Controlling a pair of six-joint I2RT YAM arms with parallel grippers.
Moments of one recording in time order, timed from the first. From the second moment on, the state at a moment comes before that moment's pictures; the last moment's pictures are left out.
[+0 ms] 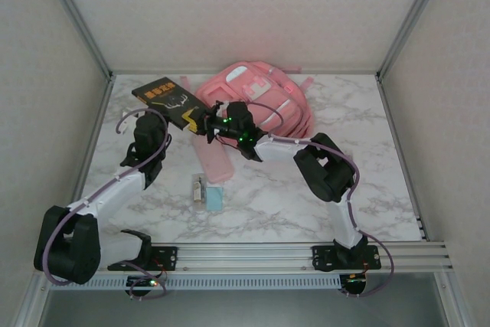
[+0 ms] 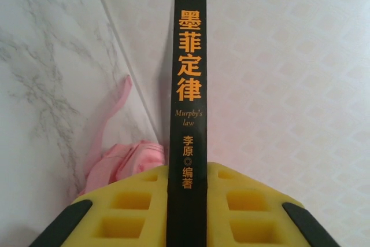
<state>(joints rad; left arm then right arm) -0.31 1.21 0.65 0.38 -0.45 -1.30 0.83 2.10 1.38 0.70 -0.48 1.82</state>
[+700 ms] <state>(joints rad) -0.45 1.25 0.92 -0.03 -0.10 -0.81 0.45 1.82 1.32 0.11 -0.54 1.22</state>
